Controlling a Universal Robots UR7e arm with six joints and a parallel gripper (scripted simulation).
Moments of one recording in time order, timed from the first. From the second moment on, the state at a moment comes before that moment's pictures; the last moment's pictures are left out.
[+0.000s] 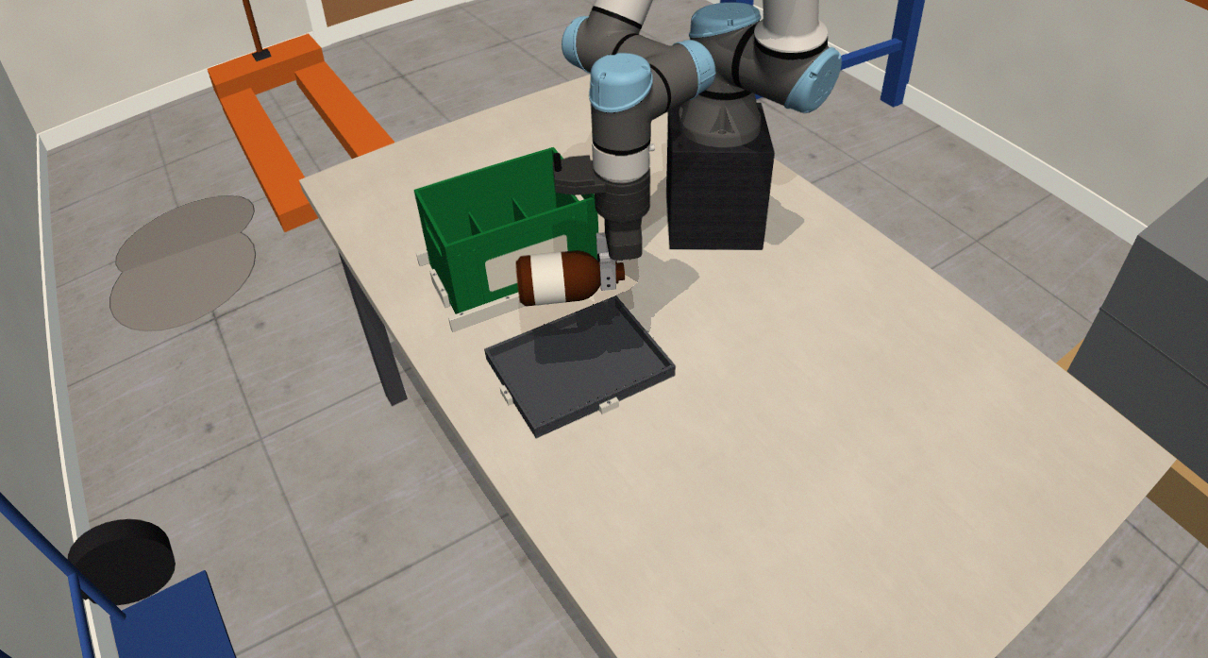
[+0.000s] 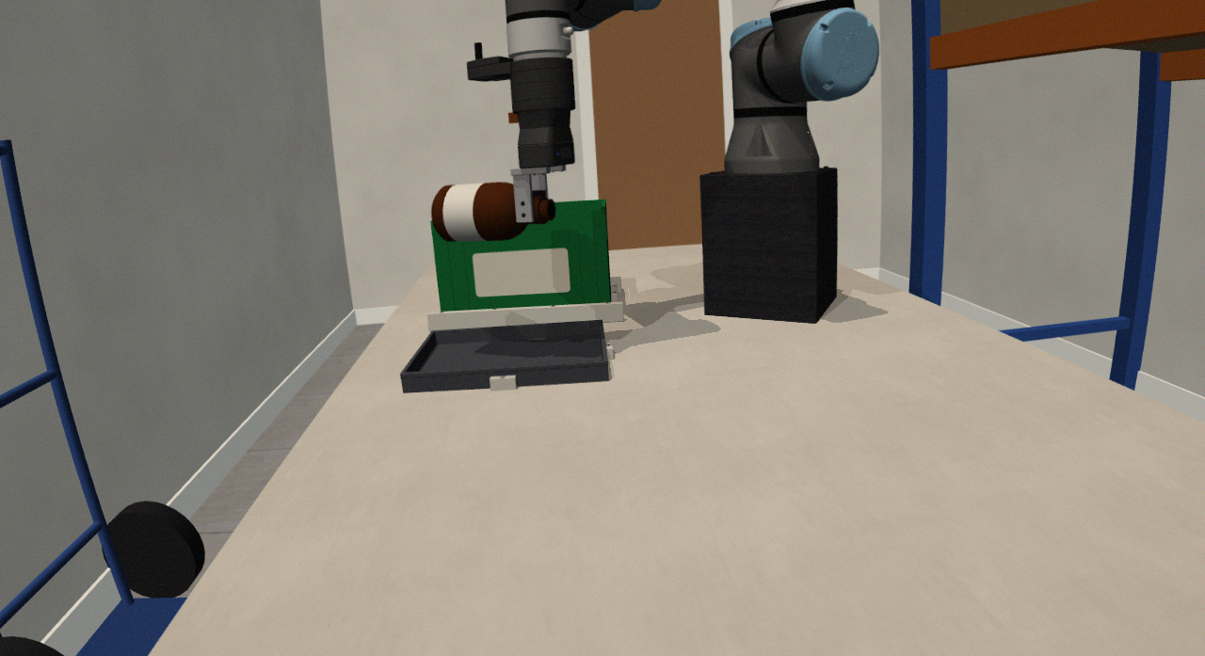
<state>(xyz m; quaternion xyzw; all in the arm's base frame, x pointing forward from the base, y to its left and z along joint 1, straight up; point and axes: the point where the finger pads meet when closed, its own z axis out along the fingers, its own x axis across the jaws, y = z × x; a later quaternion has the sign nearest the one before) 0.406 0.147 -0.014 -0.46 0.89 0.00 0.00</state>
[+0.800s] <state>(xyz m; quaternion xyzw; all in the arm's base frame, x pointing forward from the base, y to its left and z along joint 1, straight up) 0.406 0.147 -0.014 -0.46 0.89 0.00 0.00</state>
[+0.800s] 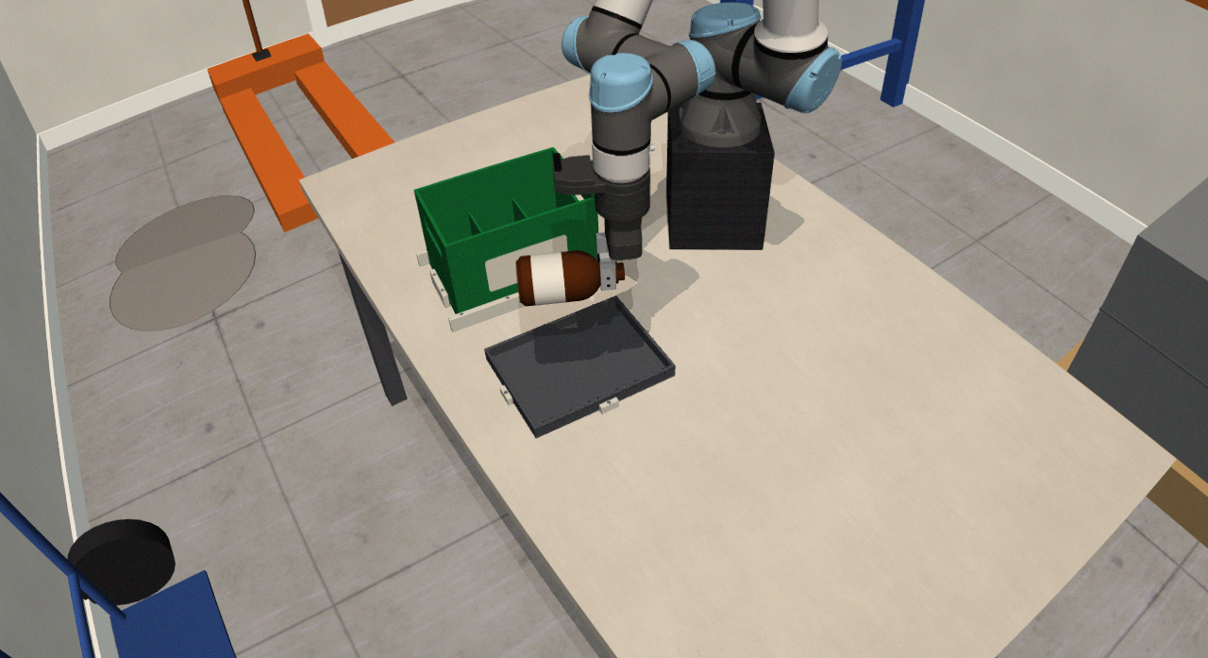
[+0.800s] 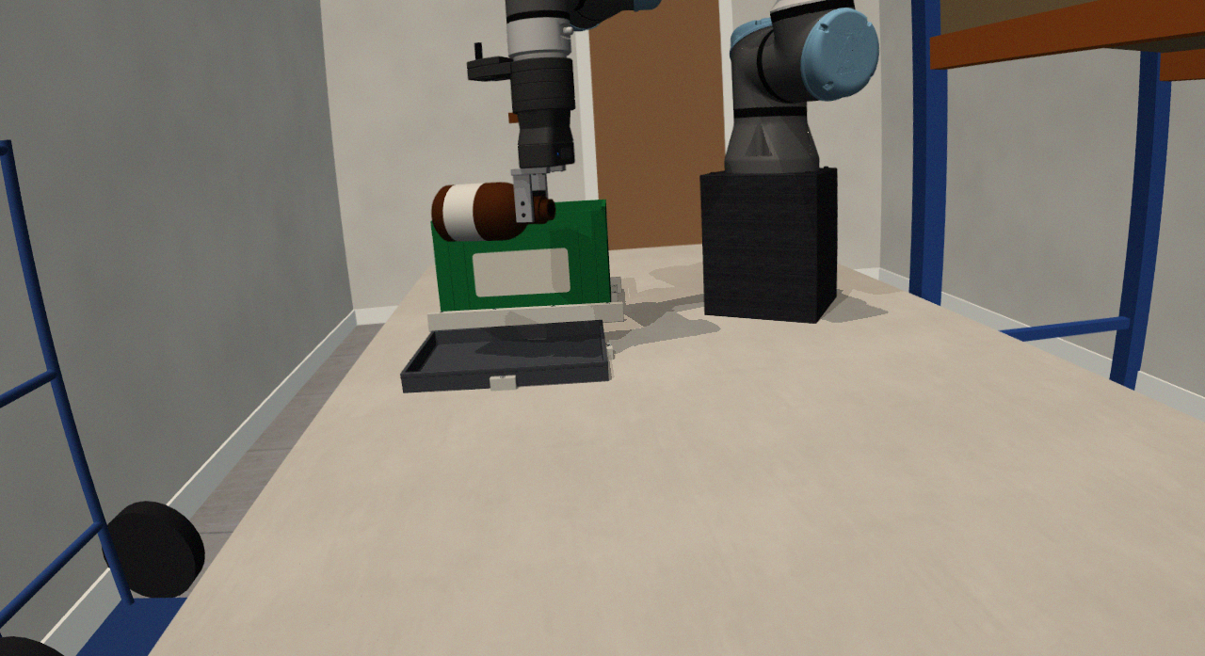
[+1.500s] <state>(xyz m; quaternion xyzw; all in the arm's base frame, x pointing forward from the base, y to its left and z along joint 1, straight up) 0.406 0.147 -0.014 -0.50 0.87 0.00 0.00</state>
